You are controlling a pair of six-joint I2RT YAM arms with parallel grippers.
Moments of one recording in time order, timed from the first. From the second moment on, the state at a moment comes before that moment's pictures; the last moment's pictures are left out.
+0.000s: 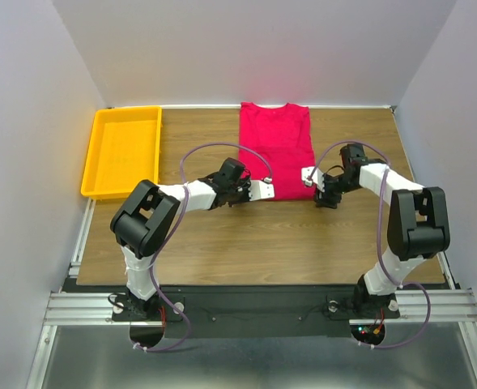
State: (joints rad) left arm -0.66 1.86 1.04 0.00 0.18 0.86; right arm 0.06 1.68 1.06 -0.65 -0.66 -1.40
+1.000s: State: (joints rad) left arm -0.69 1.78 0.98 -0.03 0.19 0.83; right arm 0.11 1.66 0.94 -0.48 -0.54 -1.33
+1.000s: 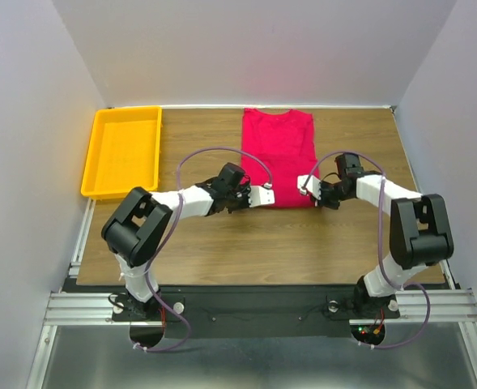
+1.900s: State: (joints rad) left arm -1.05 1.06 0.95 -0.48 0.15 0.54; right arm 0.11 0.94 1.00 -1.13 -0.61 -1.12
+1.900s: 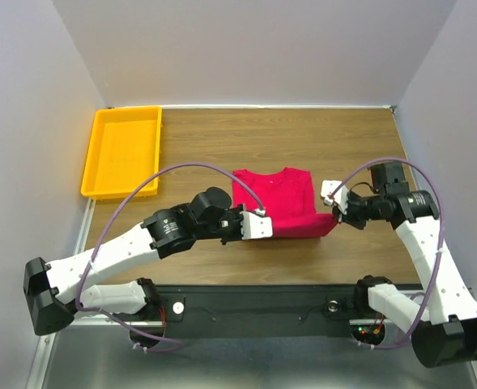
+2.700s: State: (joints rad) left arm -0.65 1.41 0.97 -0.22 0.17 0.74; right arm 0.12 1.55 1.38 -0.95 -0.67 -1.02
